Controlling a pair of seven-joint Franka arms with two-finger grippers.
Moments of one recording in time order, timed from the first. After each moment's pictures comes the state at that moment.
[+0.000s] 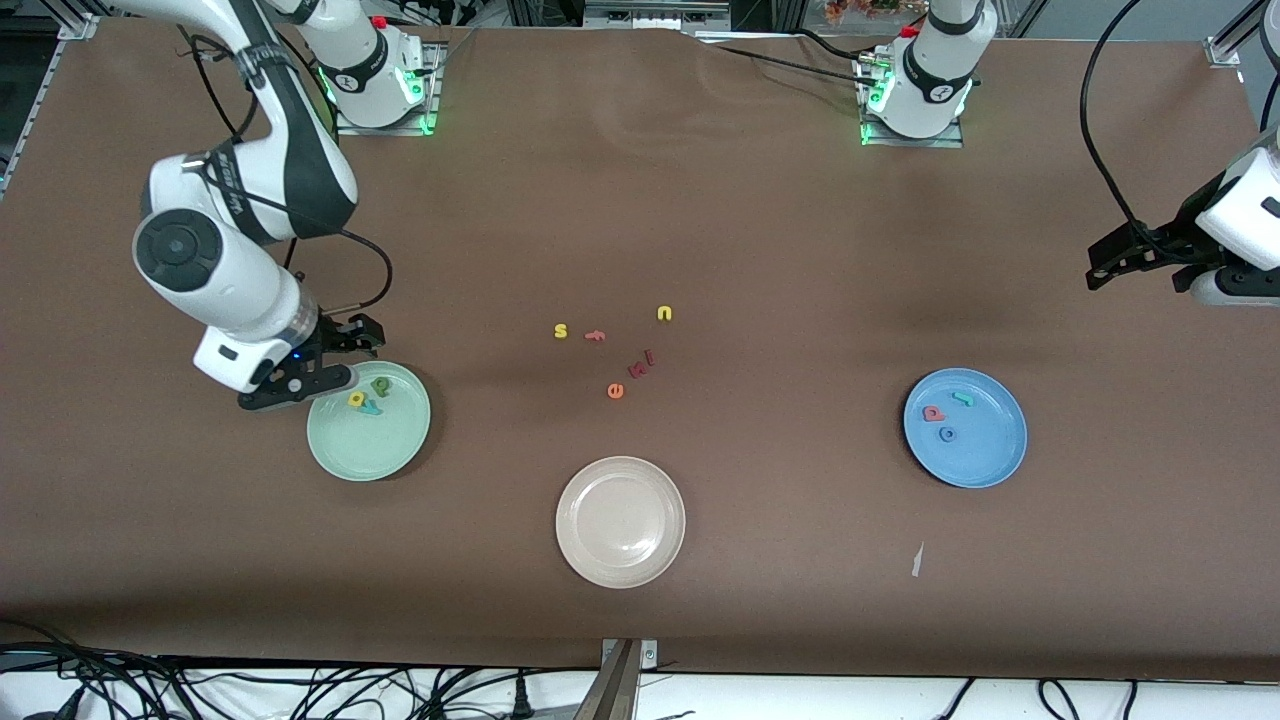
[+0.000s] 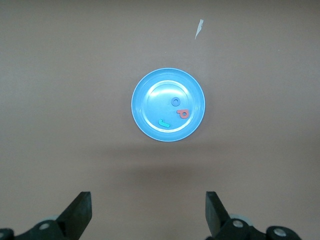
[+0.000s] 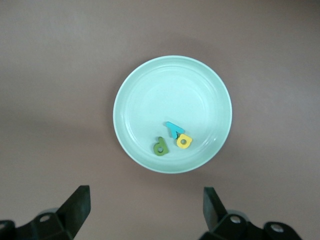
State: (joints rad) left arm 0.00 -0.01 0.04 -1.72 0.02 1.73 0.04; right arm 0.08 0.27 0.15 -1.81 -0.12 2.04 0.03
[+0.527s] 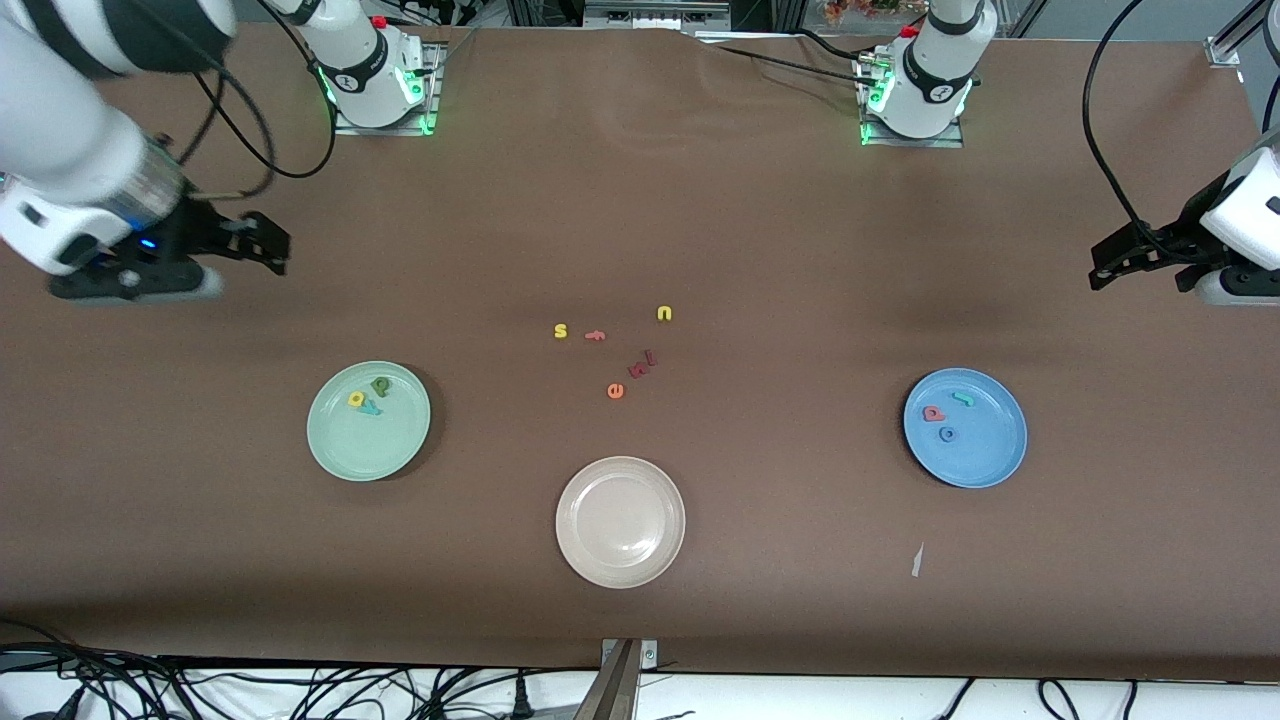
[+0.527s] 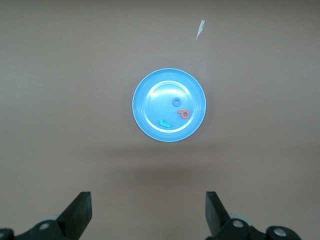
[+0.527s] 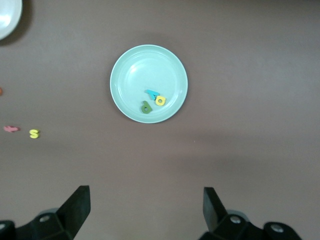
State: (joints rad) left arm 0.00 -0.01 0.04 -1.72 0.02 1.73 0.04; right arm 0.08 0.03 0.07 -1.64 -0.06 1.64 0.09
